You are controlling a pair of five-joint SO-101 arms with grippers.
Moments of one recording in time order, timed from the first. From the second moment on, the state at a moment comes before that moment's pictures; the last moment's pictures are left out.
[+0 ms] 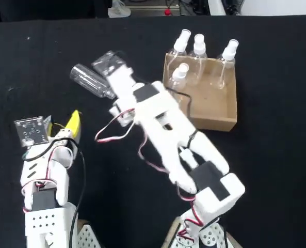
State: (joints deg) left arm -15.6 -95.1 96.5 24.1 2.2; right arm -32.3 9.4 9.6 54.0 13.4
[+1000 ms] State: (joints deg) left arm -26.4 -95.6 96.5 22.4 10.9; right arm -36.2 43.0 -24.0 40.2 13.0
